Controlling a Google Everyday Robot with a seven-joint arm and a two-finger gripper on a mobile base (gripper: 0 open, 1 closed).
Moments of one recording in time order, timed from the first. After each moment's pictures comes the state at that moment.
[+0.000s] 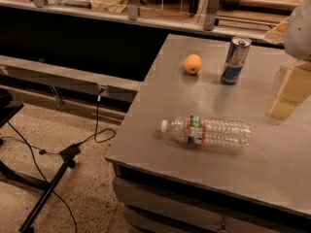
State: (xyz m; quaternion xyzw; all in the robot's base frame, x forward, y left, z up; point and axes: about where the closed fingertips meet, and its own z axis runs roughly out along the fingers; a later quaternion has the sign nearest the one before) arm 0.438 -0.214 0.985 -0.60 0.78 -0.04 0.17
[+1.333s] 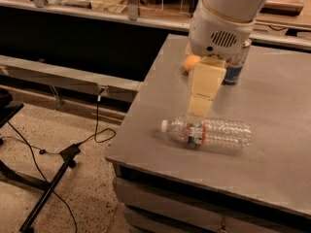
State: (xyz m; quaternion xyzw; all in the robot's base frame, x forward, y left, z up) arm 0.450 -0.079 0.962 -0.66 0.74 0.05 0.11
